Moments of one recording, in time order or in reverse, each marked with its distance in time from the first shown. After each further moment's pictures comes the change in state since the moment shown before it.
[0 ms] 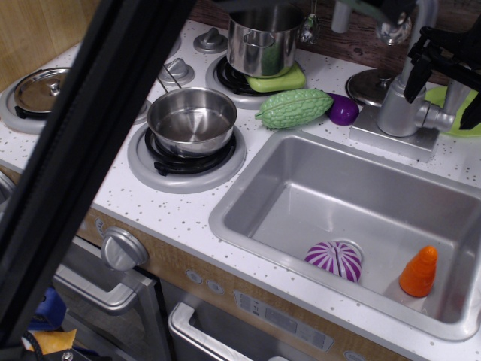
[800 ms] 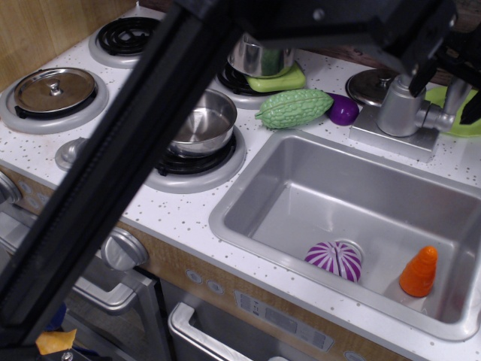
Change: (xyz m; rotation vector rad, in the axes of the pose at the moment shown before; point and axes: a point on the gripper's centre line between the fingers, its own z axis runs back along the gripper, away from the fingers) arm 0.030 -0.005 -0.006 0.068 -0.062 0.022
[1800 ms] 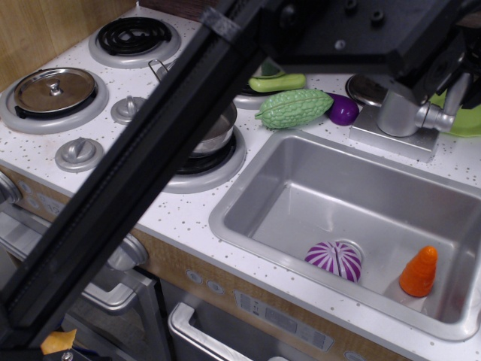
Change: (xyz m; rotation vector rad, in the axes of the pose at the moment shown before) arm 0.006 -0.013 -0.007 0.026 -0.090 0.068
